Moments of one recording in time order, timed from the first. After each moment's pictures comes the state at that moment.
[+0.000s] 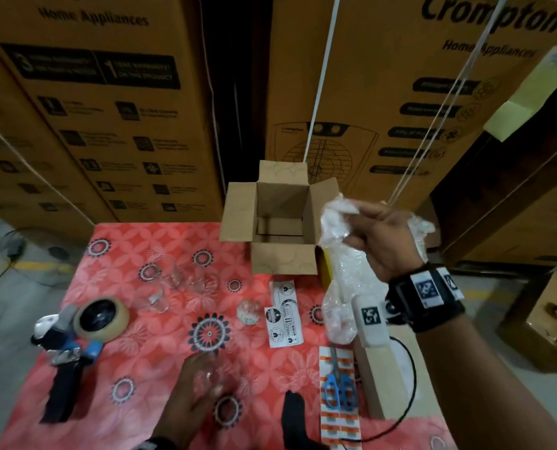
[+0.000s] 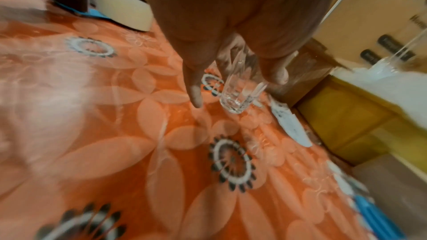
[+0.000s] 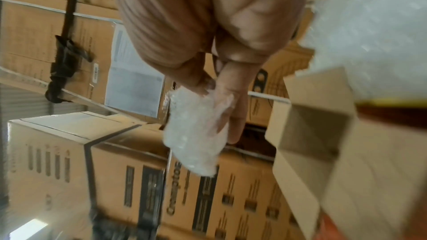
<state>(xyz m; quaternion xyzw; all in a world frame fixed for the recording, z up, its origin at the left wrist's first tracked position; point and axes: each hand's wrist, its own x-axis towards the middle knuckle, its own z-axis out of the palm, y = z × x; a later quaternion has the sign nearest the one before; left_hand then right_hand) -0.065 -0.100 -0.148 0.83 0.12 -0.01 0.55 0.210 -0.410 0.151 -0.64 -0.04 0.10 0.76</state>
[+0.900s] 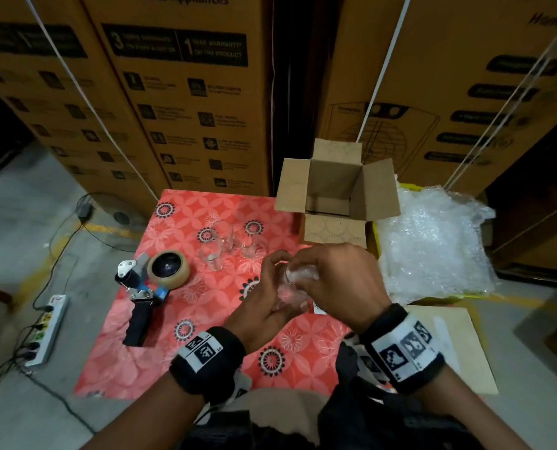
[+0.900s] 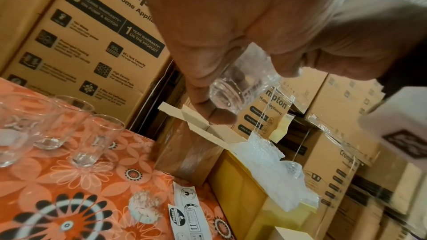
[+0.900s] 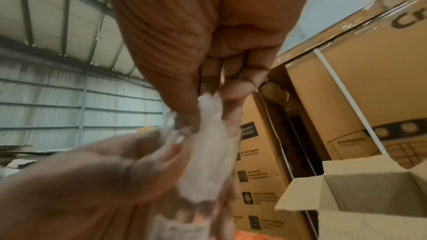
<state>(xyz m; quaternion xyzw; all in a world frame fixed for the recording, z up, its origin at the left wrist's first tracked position) -0.020 -0.137 0.063 0.79 -0.06 0.01 0.61 0.058 -0.300 0.148 -0.91 -0.36 -0.04 0.19</state>
